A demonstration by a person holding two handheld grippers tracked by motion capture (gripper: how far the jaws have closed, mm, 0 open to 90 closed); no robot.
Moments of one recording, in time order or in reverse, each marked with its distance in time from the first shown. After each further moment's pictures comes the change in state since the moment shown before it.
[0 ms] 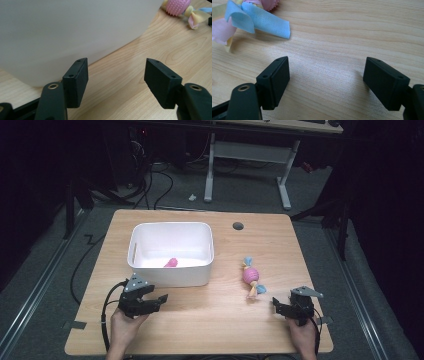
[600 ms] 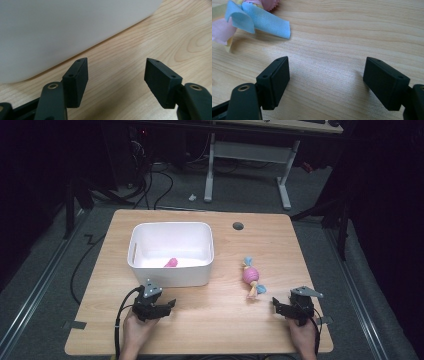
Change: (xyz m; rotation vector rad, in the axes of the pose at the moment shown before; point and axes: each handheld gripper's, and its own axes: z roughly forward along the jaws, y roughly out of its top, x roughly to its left) left arm -0.014 -0.016 0.039 0.053 0.091 0.055; right arm 0.000 0.000 0.000 0.000 0.000 0.000
